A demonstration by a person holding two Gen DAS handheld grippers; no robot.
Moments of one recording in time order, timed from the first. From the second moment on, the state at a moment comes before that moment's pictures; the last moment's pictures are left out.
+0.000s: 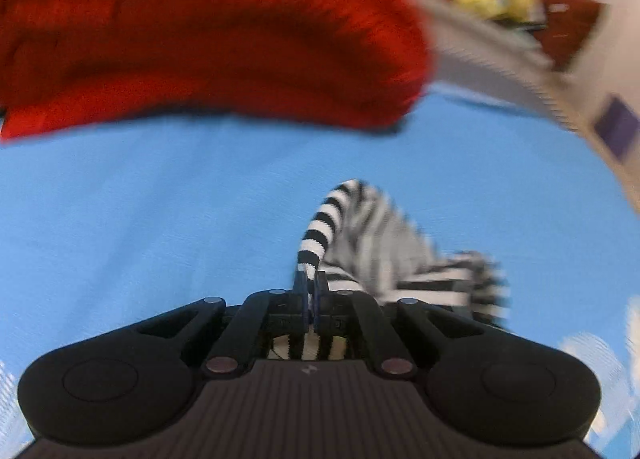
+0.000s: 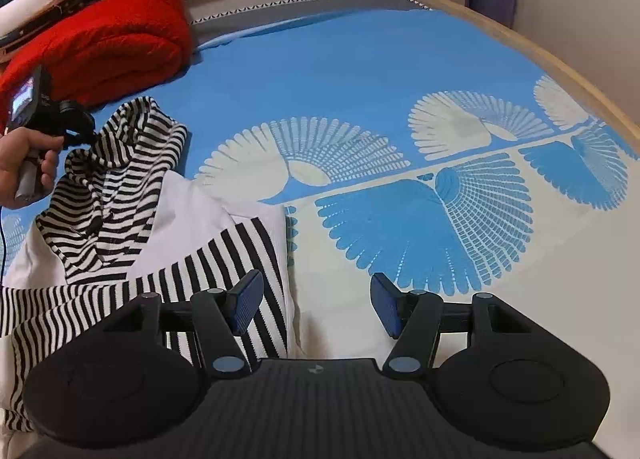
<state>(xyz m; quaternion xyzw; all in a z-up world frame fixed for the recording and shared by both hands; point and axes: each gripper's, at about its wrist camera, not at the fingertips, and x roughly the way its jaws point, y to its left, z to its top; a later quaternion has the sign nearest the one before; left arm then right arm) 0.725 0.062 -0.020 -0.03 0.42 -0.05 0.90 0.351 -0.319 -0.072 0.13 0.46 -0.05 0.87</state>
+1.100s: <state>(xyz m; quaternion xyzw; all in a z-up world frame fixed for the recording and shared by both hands) 0.301 0.140 -0.032 -0.37 0.53 -0.01 0.76 0.285 -0.311 -0.066 0.33 0.48 -0.04 0.81</state>
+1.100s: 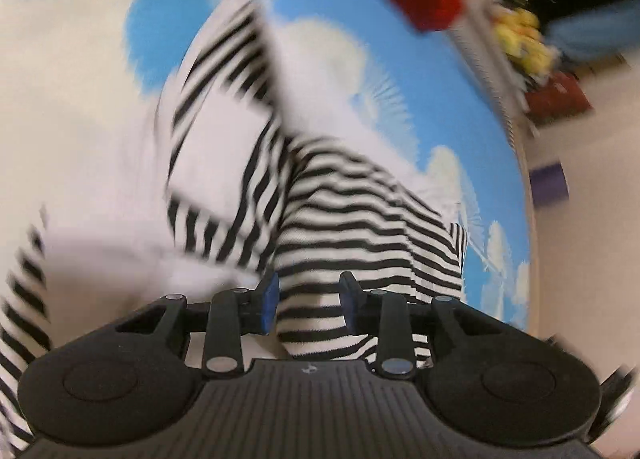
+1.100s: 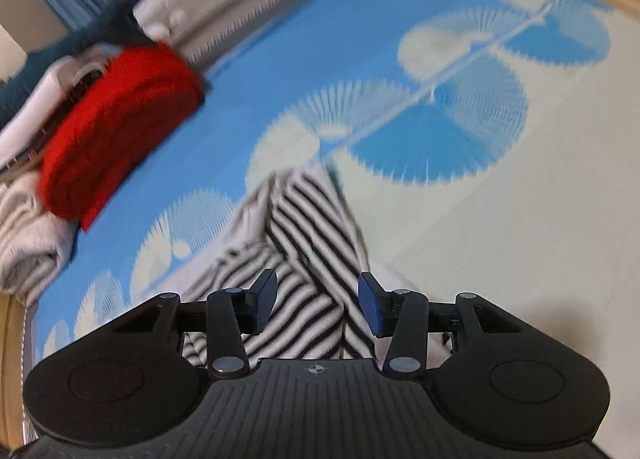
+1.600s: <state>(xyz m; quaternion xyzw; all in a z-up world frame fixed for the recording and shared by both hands) 0.311 0.148 -0.074 -0.45 0.57 0.02 0.69 0.345 -0.270 -0.120 0.25 0.54 -0.01 0.80</state>
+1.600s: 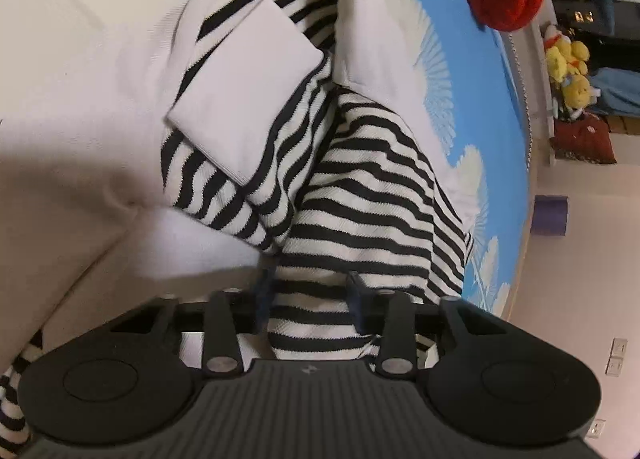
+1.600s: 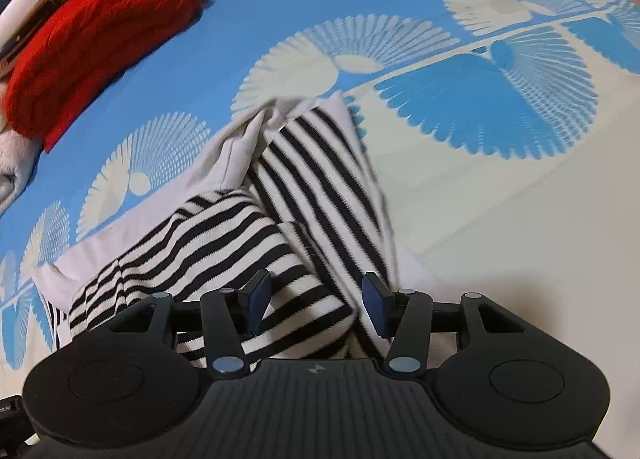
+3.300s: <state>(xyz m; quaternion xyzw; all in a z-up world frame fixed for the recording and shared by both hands) 0.323 0.188 -0.025 -0.33 0.50 0.07 0.80 0.335 -0.283 -0.129 0.31 0.55 -0.06 0.77</state>
